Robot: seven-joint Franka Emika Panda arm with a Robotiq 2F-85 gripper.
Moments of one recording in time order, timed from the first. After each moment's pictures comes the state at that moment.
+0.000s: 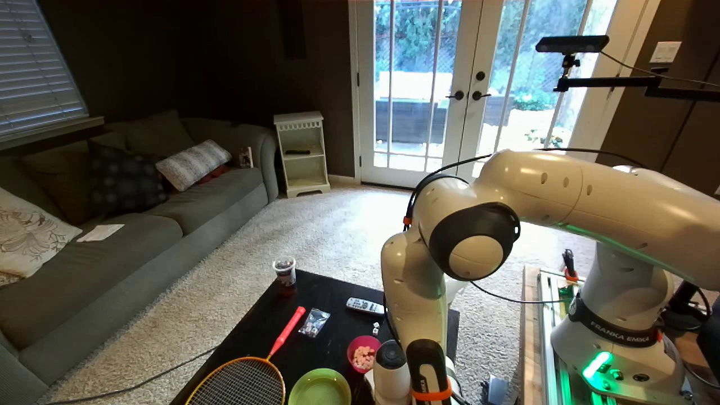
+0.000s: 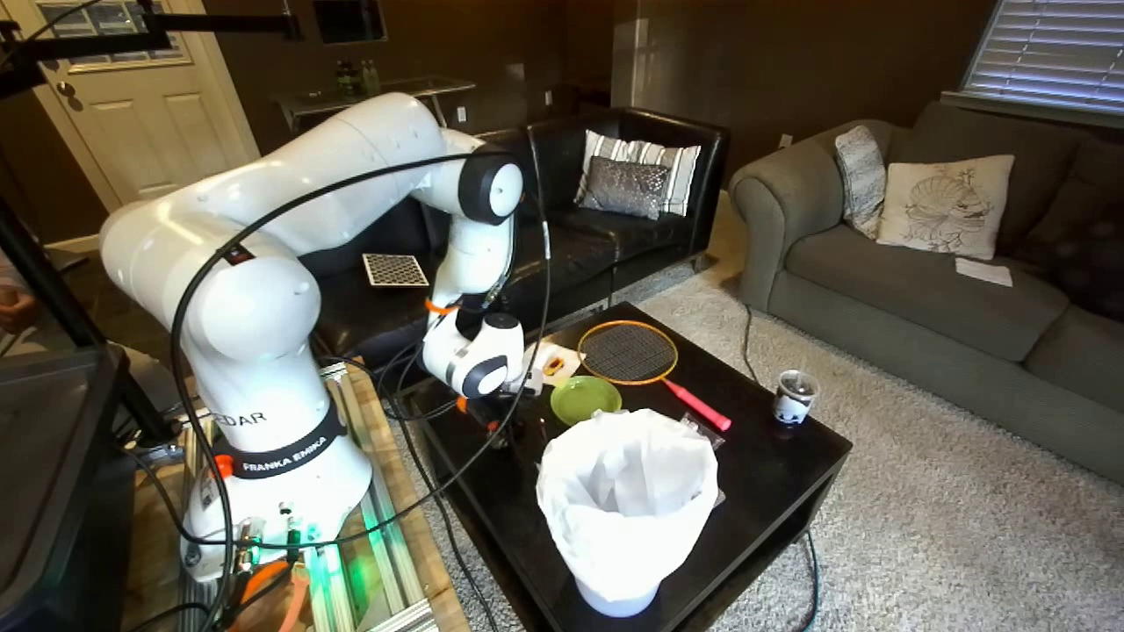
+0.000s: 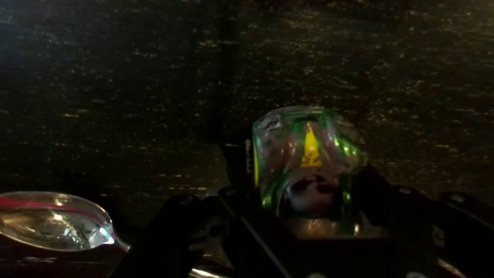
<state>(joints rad) 0.42 1.29 0.07 -2.04 0.09 3.32 0.15</state>
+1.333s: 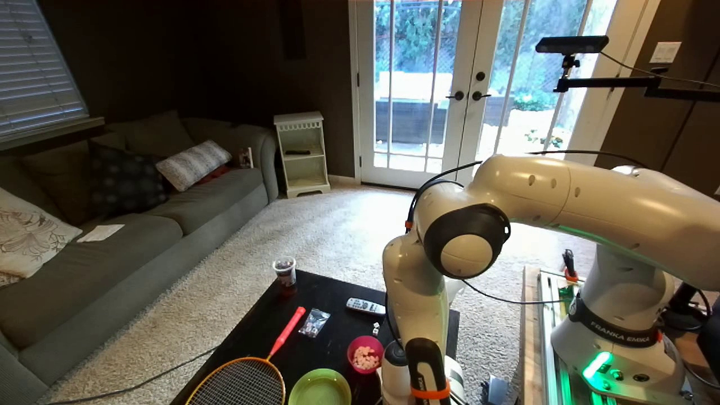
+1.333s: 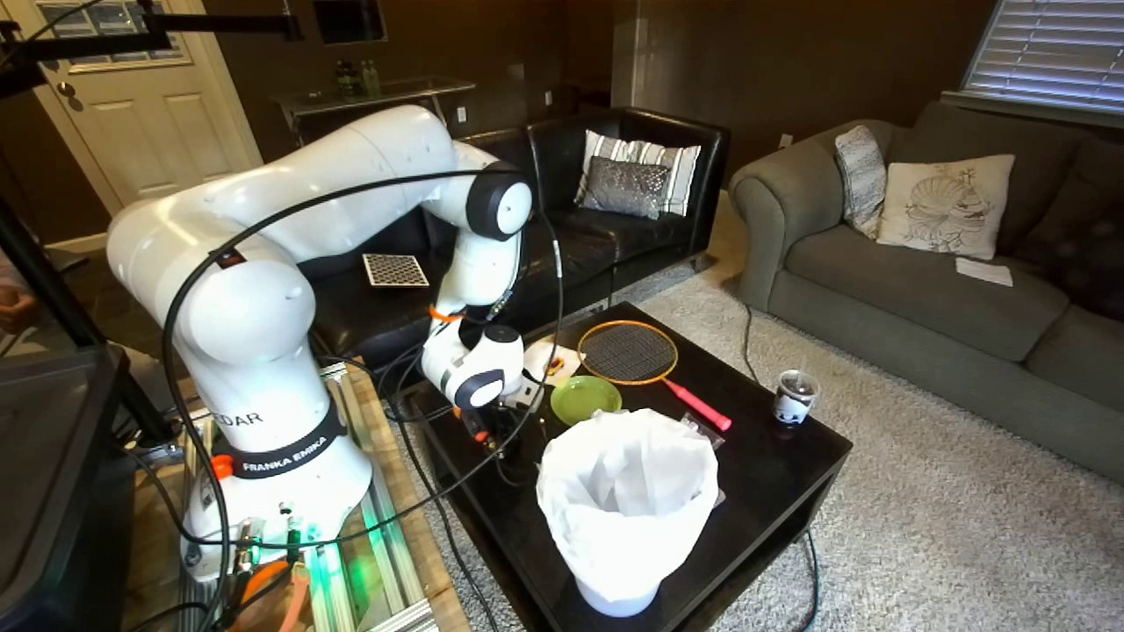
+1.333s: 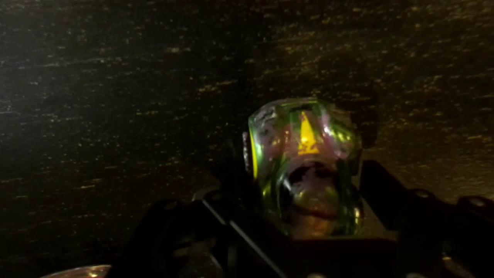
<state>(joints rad) 0.36 1.34 0.11 -2.04 0.16 3.38 0.23</state>
